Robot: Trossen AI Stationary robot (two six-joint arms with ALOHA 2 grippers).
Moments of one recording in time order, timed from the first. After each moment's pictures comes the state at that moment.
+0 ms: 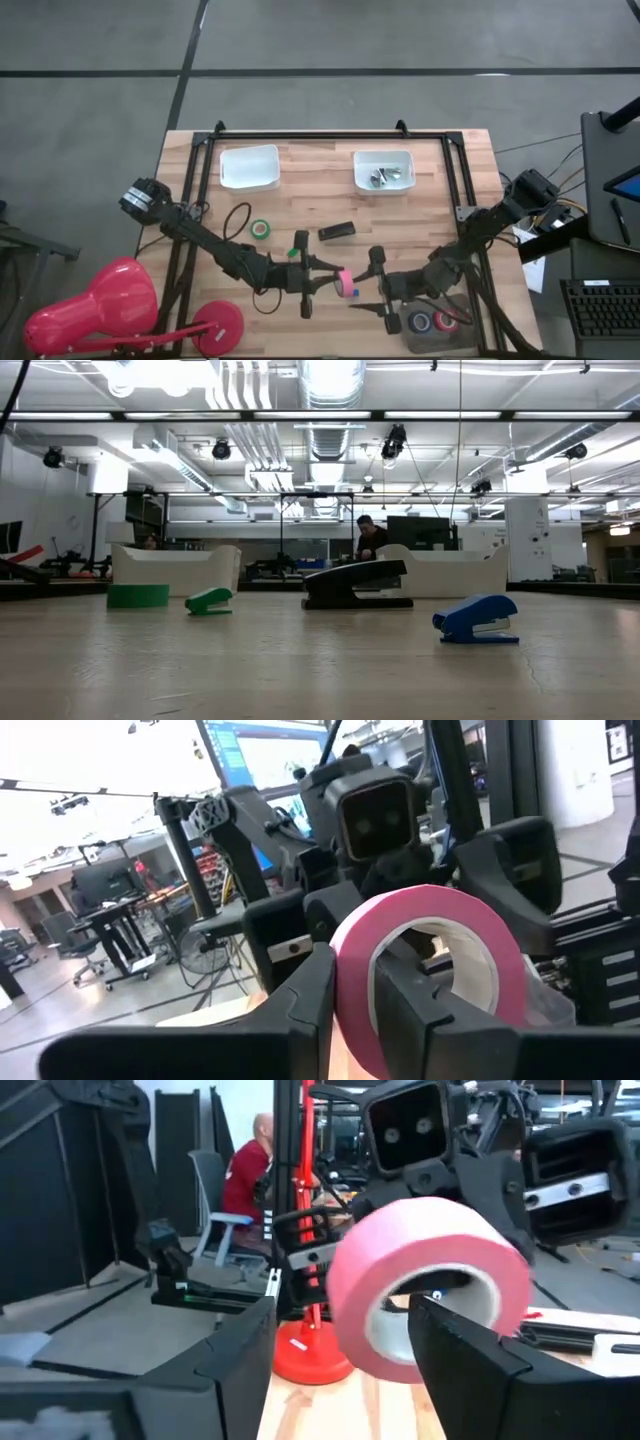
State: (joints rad) left arm -0.52 1.65 1.04 0.79 -0.54 0.38; right arm 0.66 1.56 0.83 0.79 0.49 -0.02
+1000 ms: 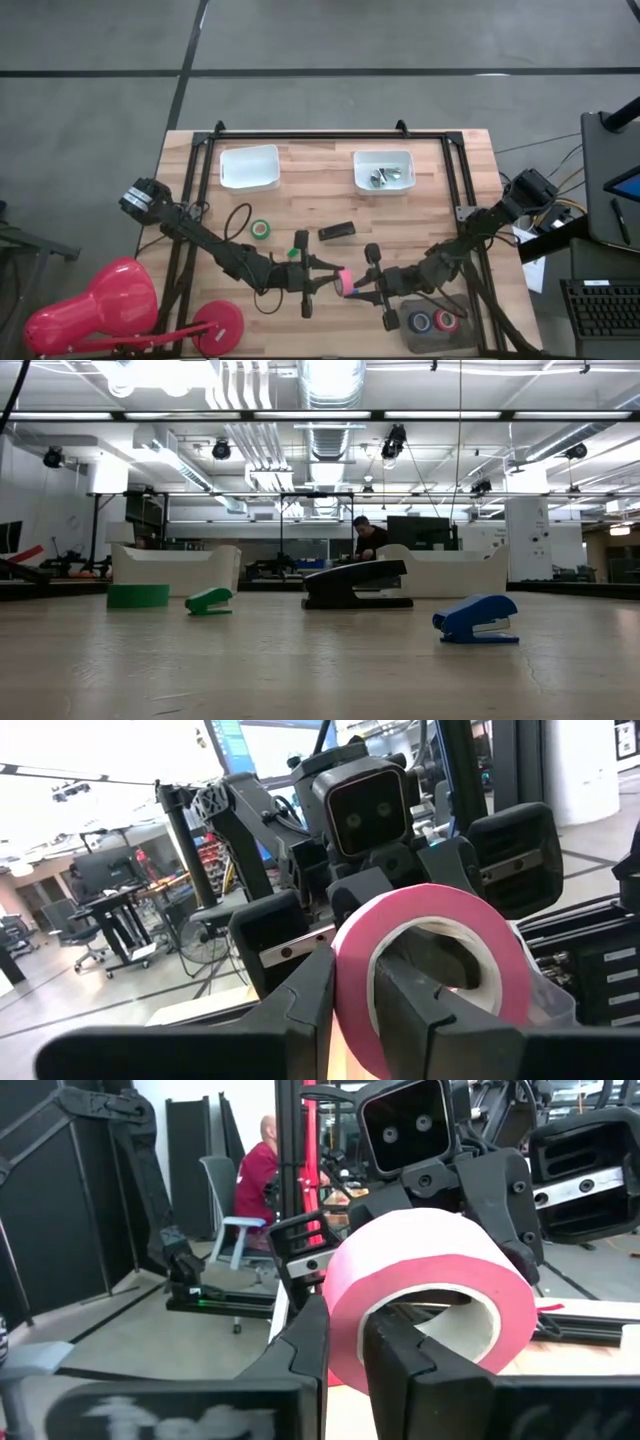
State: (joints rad) left arm -0.52 1.65 1.04 0.78 -0.56 0.35; right arm 0.64 1.56 0.83 0.79 0.42 0.04
